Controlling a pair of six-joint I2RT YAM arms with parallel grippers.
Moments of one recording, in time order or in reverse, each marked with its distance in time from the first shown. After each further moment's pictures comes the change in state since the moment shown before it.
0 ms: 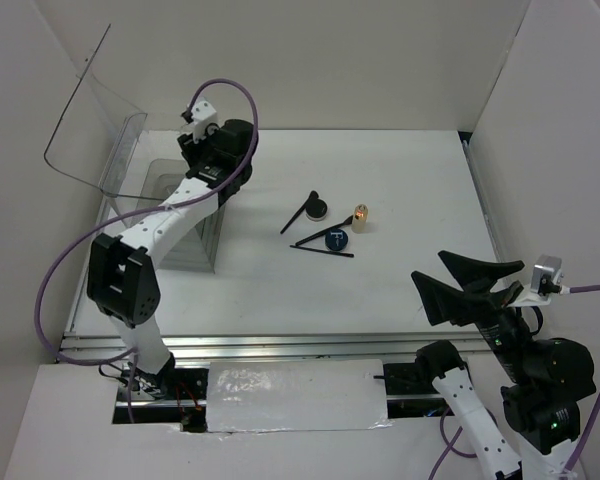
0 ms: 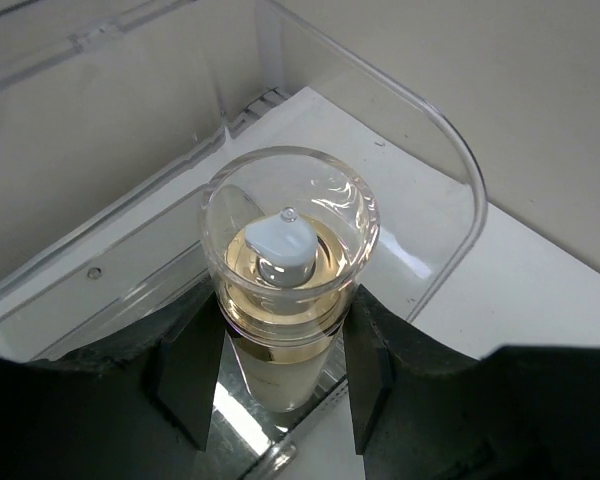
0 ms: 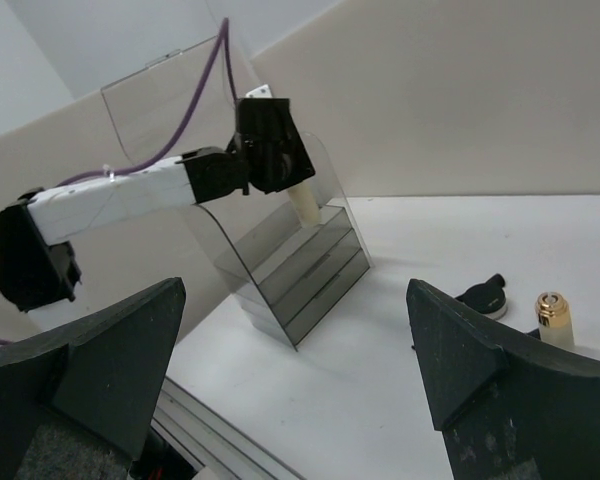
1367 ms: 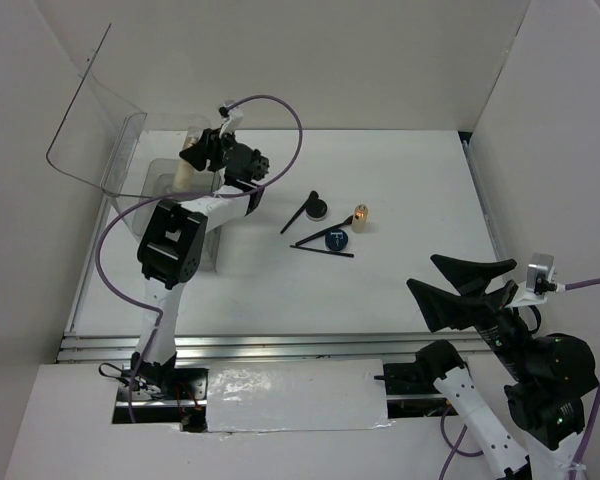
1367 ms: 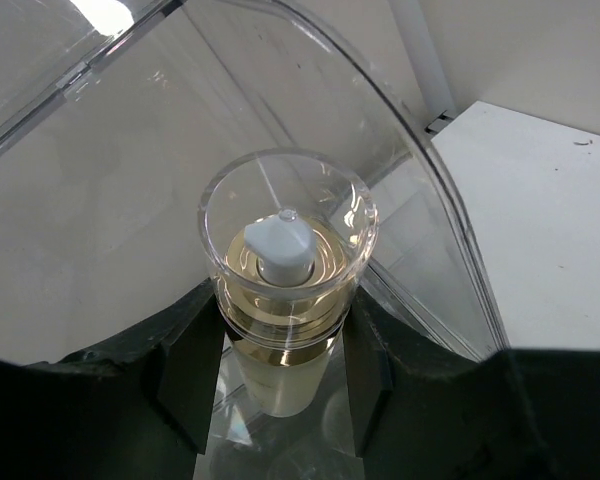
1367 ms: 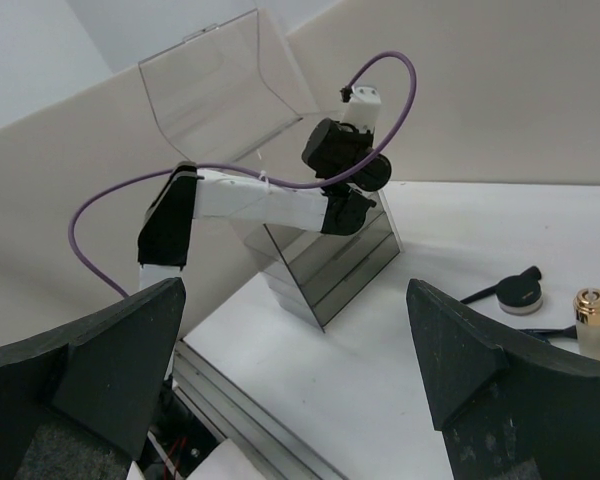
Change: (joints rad) left arm 0.004 0.451 0.044 1.421 -0.320 1.500; right arm 0.089 -0.003 -0.013 0.004 -0.013 -0.001
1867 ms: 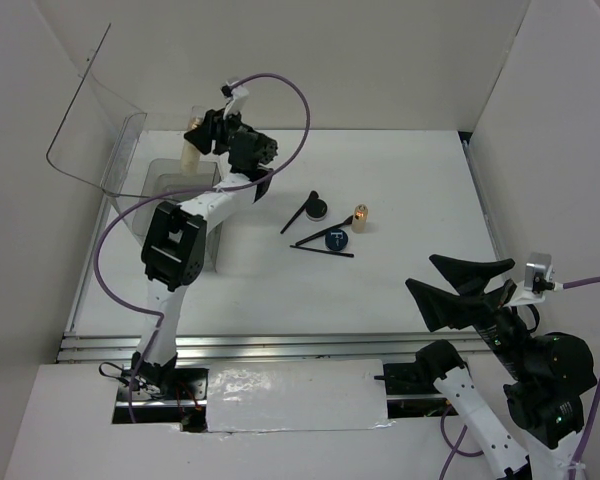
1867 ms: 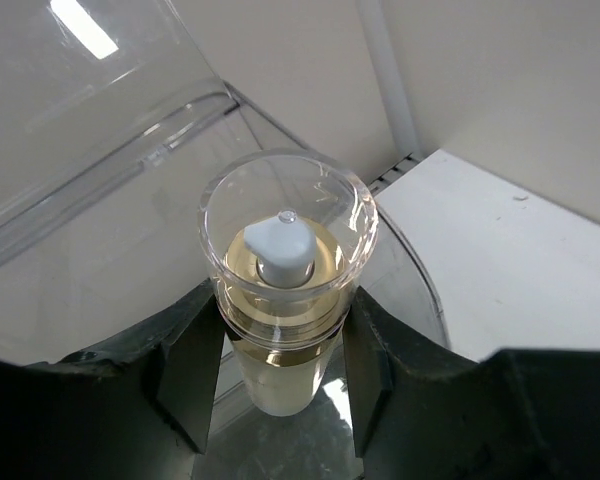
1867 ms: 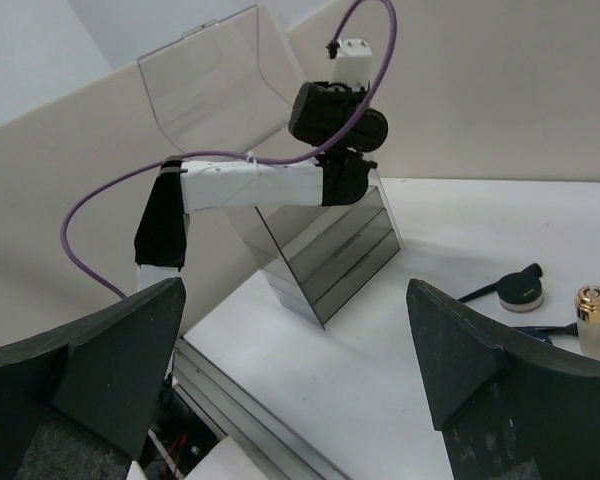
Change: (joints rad) left arm -0.035 -0.002 0.166 0.017 -0.014 0.079; right arm 0.003 0.001 -0.006 0.000 0.000 0.000
